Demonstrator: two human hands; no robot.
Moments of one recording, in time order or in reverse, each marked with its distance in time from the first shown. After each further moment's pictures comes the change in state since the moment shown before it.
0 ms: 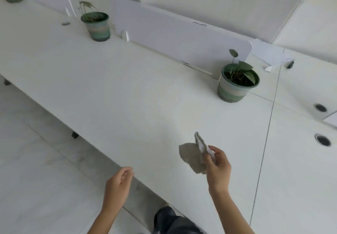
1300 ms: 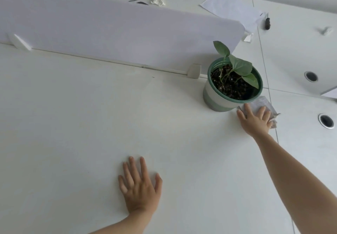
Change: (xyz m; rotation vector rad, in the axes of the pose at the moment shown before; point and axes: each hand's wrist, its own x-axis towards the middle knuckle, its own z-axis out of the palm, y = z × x) left_hand 0.232 0.047 0.133 0.924 0.014 0.519; right_hand 0.333 0.006 -0.040 -1.145 0.134 0.388
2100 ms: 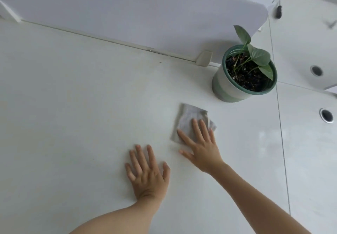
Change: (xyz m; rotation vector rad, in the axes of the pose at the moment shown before) left_hand -0.001 0.003 0.002 0.040 0.020 -0.017; right_hand -0.143 -0.077 0.095 -0.330 0.033 -0.772
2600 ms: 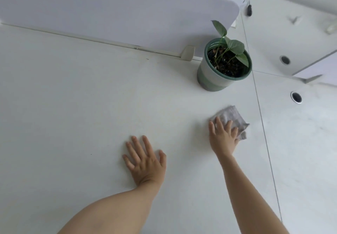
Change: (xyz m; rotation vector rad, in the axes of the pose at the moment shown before) left_hand 0.004 0.002 -0.010 -0.072 -0.085 0.031; right_hand -0.036 0.025 -0.015 0.456 0.135 0.950
